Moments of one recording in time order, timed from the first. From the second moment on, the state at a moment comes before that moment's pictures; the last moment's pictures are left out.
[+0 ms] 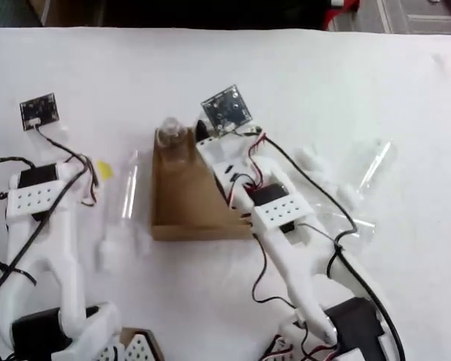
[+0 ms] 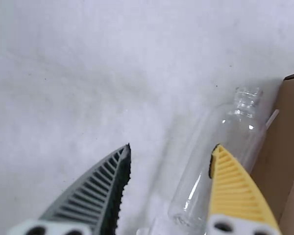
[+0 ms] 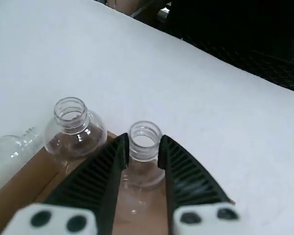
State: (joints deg) left arm -21.4 -19.5 41.6 52.4 8.7; right arm -27.2 -14.5 46.1 -1.3 11.4
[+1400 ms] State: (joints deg) left arm -21.4 -19.5 41.6 52.4 8.7; right arm -28.0 -13.8 46.1 -1.6 14.5
